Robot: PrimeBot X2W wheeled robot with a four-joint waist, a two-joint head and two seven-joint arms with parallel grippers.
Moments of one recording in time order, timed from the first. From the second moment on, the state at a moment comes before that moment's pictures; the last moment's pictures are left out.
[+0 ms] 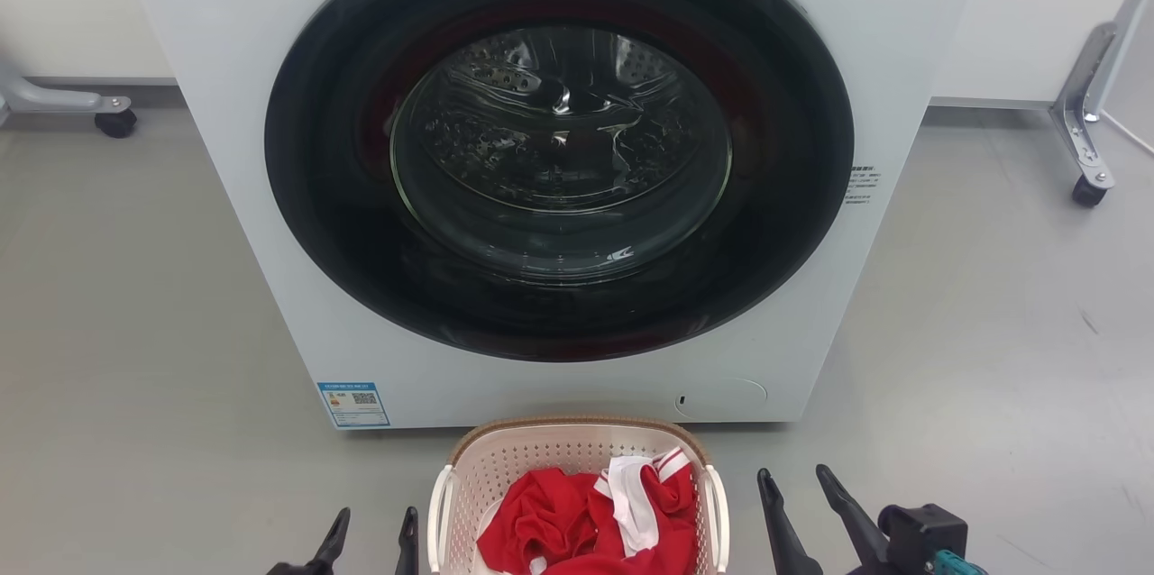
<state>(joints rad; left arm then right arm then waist) -0.02 0.17 -0.40 0.39 -0.48 0.12 -0.25 -0.14 -0.17 0.57 0.39 0.58 -0.12 -0.25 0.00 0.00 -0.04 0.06</state>
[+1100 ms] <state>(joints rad) 0.12 0.12 -0.24 0.14 -0.30 0.12 -0.25 0.04 -0.11 0.35 0.17 0.37 -0.12 -0.25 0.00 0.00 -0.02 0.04</state>
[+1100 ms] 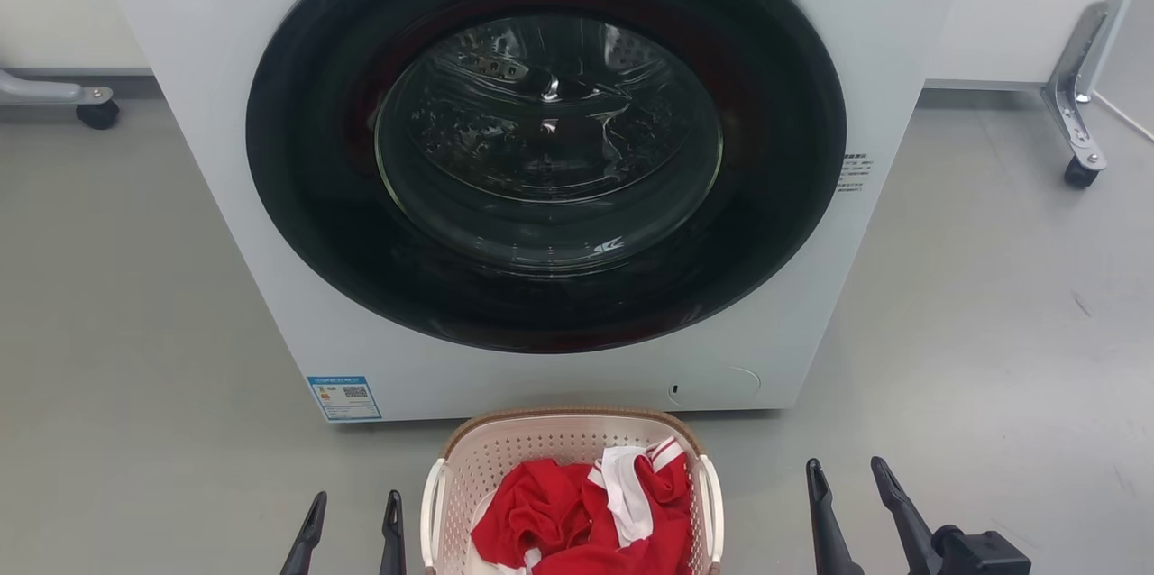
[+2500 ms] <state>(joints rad) 0.12 0.09 -0.16 0.19 -0.50 0.08 -0.18 0.05 -0.08 0.24 0.21 0.55 -0.08 -0.18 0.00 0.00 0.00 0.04</state>
